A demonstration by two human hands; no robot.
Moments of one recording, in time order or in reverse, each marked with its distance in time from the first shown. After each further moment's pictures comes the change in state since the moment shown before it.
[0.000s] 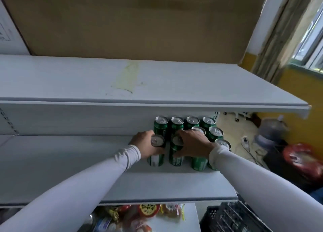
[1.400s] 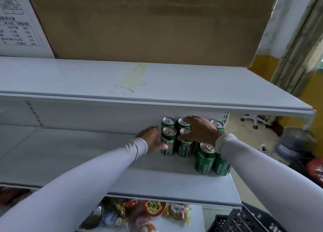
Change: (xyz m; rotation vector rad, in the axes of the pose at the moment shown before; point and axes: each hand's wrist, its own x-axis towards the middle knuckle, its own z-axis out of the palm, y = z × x) left_hand 0.007 0.017 -0.004 0.197 -0.008 0.005; right_hand 0.016 0.013 -0.041 0.140 0.065 -0.066
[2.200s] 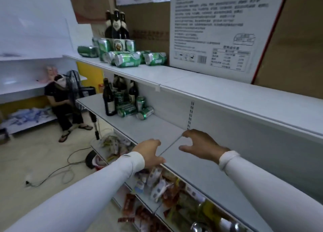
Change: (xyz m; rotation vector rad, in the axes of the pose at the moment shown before) left_hand -0.321 -0.419 -0.180 0.051 0.121 -0.564; right_hand 0.130 -0.541 0.114 0.086 -0.192 -0.561
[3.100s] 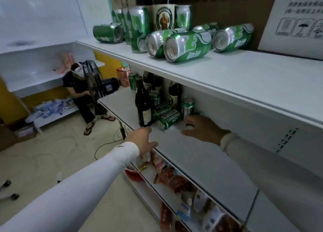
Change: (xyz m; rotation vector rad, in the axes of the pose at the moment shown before) left_hand 0.193 -0.326 -0.071 0.042 0.042 -0.249; right_hand 0.379 -0.097 0.106 0.186 -0.058 -0.056
